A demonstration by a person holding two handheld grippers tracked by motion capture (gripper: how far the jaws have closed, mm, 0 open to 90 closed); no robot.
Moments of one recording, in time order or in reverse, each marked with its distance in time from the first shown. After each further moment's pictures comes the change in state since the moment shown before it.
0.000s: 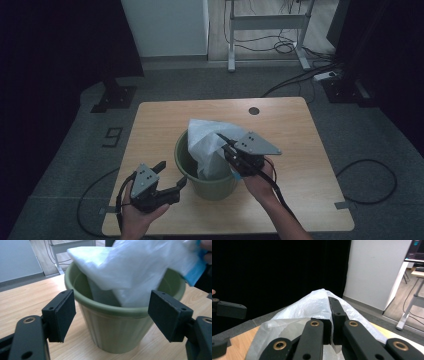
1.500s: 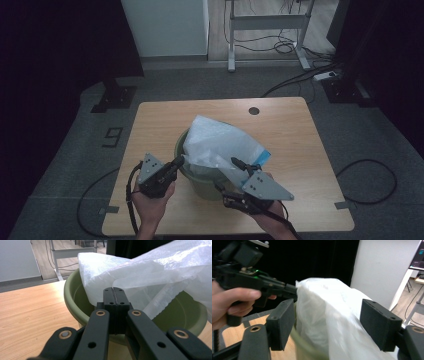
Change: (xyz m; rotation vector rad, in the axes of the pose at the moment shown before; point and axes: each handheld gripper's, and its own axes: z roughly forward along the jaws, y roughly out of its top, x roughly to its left) left arm 0.015 0.002 0.034 -0.076 -0.001 -0.090; right arm 0.041 -0.037 -0.065 -0.036 0.022 -0.063
